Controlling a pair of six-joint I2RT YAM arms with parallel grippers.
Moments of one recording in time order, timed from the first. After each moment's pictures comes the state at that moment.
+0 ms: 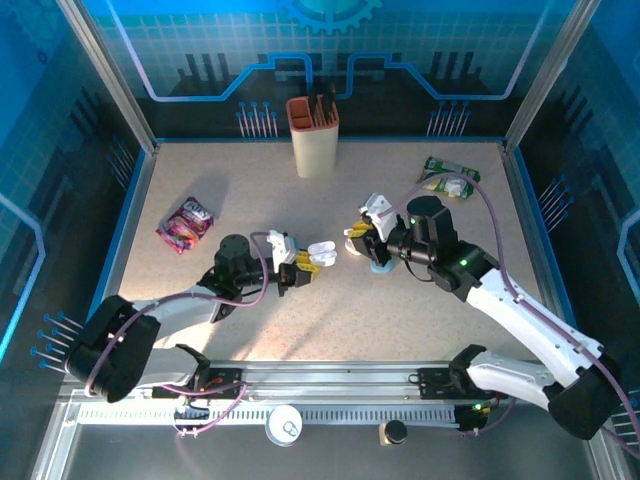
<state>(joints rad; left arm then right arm) -0.47 1.29 0.40 0.71 0.84 -0.01 0.62 1.05 0.94 -0.33 -0.31 -0.15</state>
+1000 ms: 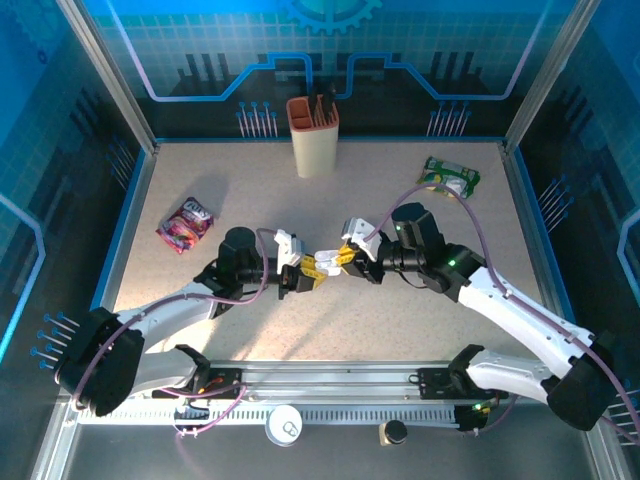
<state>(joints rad) -0.51 1.22 0.49 0.47 0.93 0.02 0.67 1.10 0.91 -0.39 -0.48 -0.33</state>
